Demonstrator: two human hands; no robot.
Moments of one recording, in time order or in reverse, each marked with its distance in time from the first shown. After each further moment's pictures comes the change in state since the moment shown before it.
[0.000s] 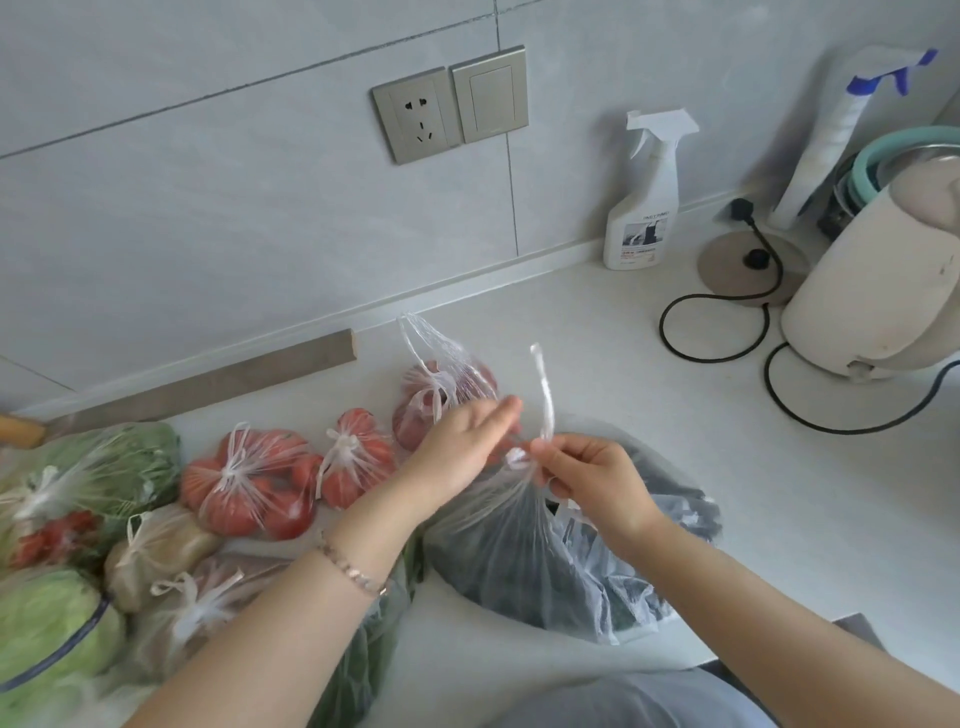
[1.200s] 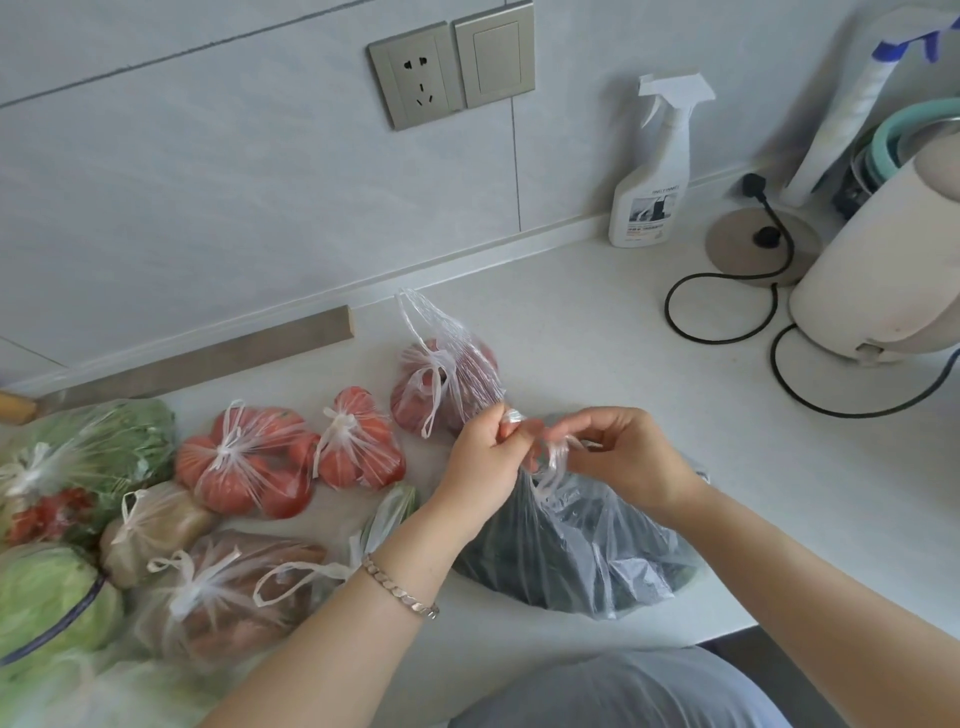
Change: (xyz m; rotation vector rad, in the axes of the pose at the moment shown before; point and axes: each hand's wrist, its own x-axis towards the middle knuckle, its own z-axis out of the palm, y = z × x) left_hand -0.005 -0.020 0.041 -0.218 0.182 0.063; right_hand 0.011 0.006 -0.027 -0.148 -0.157 -0.202
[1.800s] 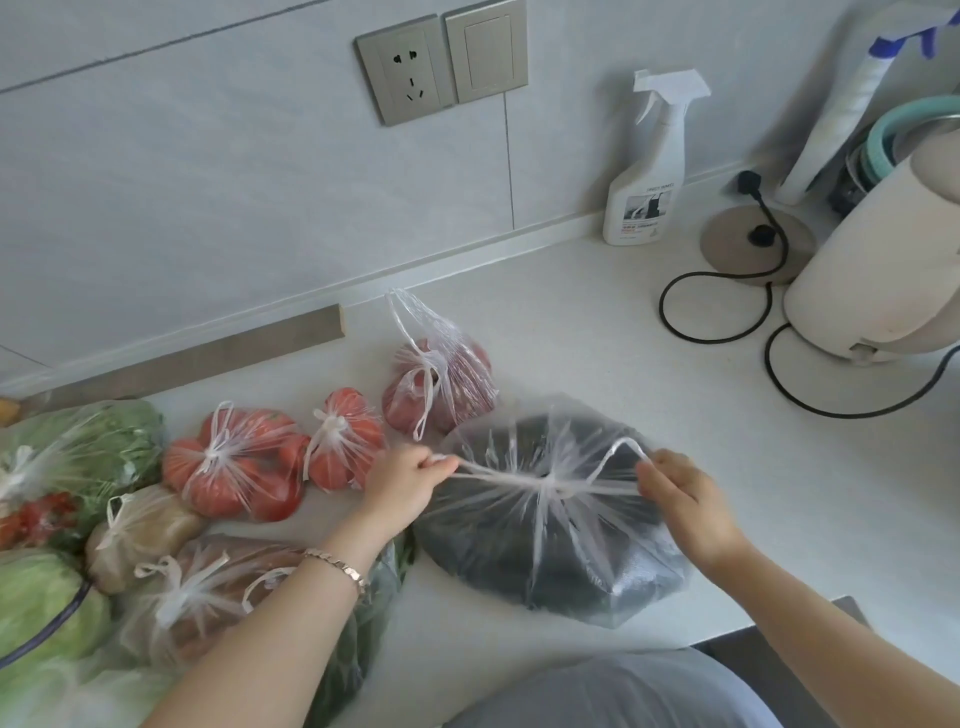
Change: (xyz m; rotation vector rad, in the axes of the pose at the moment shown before) left_hand 0.019 -0.078 -0.061 0.464 -0.021 -0.205; right_hand -0.039 0.046 -0.039 -0.295 0.306 0.246
